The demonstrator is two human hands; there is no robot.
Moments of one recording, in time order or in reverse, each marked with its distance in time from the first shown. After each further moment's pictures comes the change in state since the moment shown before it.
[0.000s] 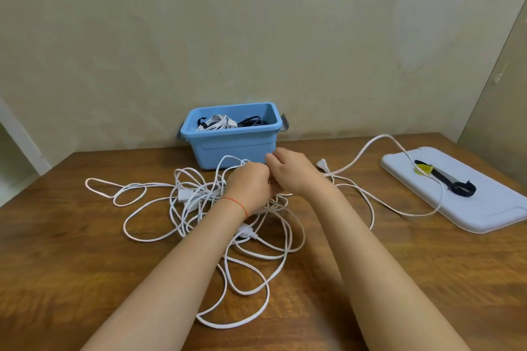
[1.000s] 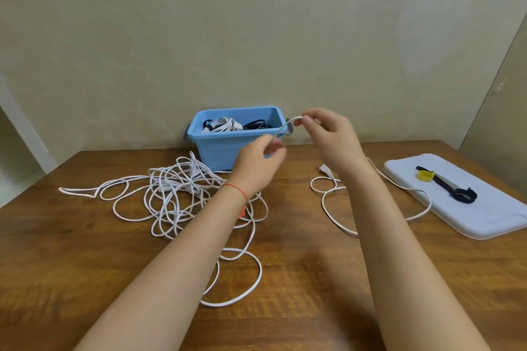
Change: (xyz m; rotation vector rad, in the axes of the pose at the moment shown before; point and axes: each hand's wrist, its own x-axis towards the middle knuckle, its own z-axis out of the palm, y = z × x) left_hand -0.003 0.001 -0.030 -0.697 0.242 -0.002; right_hand -0.014 -0.007 -0.059 0.357 0.400 -0.214
